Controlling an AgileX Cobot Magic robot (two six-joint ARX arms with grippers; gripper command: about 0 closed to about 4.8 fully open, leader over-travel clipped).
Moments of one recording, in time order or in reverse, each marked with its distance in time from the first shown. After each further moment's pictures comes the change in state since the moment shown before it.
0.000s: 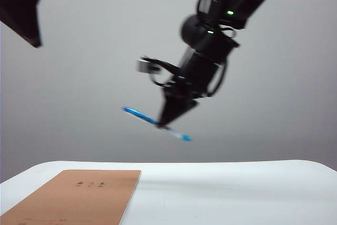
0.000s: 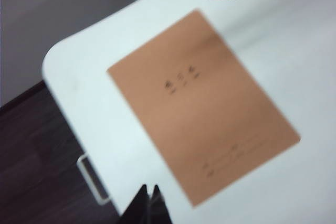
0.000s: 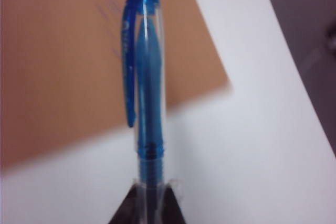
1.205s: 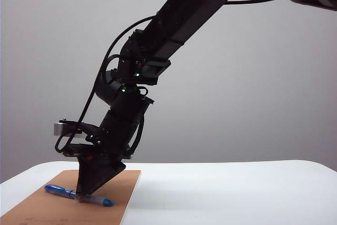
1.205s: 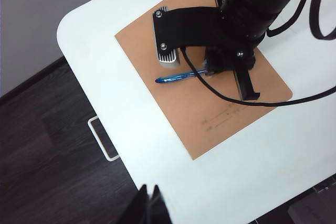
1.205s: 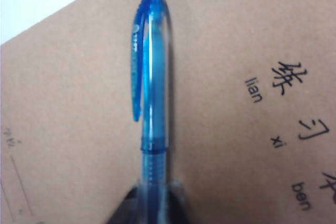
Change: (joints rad) left arm 0.000 -0.172 0.000 -0.190 -0.035 0.006; right arm 0.230 0.527 0.562 -0.241 0.011 0.297
